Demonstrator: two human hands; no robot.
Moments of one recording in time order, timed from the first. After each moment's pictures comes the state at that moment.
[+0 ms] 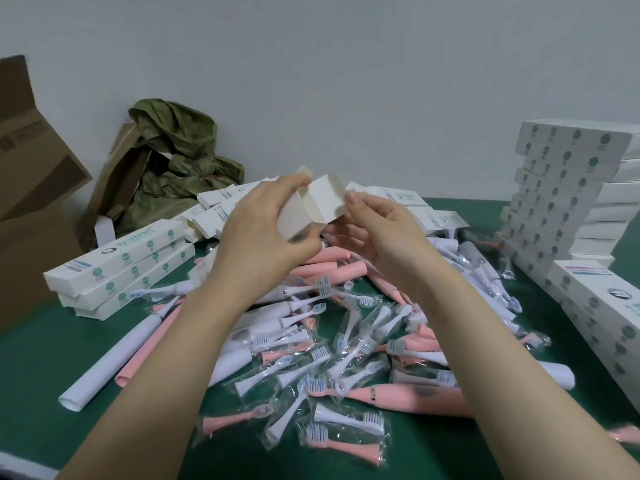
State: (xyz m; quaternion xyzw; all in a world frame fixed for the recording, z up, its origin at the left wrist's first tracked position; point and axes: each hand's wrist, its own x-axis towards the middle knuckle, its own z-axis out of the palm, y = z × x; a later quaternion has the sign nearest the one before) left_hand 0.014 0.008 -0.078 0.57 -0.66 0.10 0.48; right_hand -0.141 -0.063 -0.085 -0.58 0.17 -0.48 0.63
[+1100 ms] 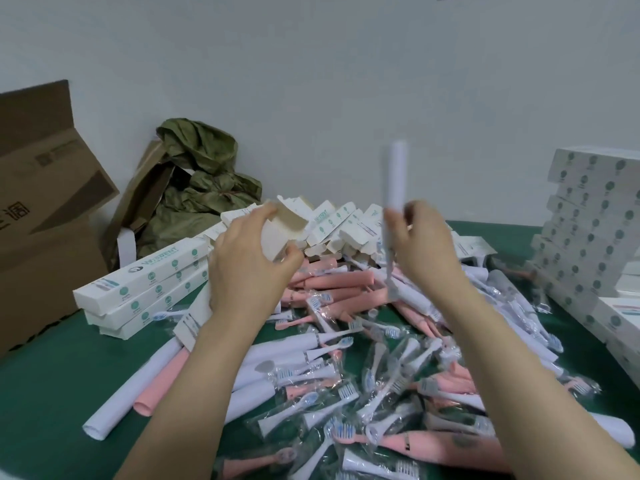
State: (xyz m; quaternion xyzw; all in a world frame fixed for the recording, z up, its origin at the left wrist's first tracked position) left_hand 0.051 -0.006 -0.095 0.66 -0.53 0.12 0.52; right_hand -0.130 -0.086 -0.068 -0.73 0.45 -0.50 0.15
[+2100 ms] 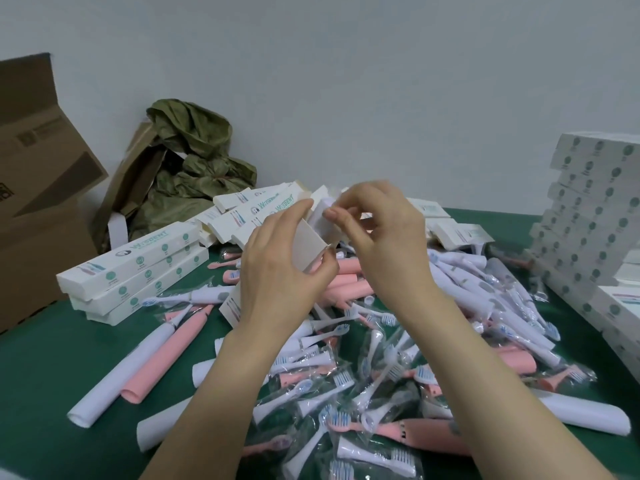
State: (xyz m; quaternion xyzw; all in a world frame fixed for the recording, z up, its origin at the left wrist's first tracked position) left_hand 0.015 -0.010 -0.113 0.57 -0.58 0.15 0.56; right_hand -0.101 -0.048 -0.073 -0.76 0.25 -0.58 0.13
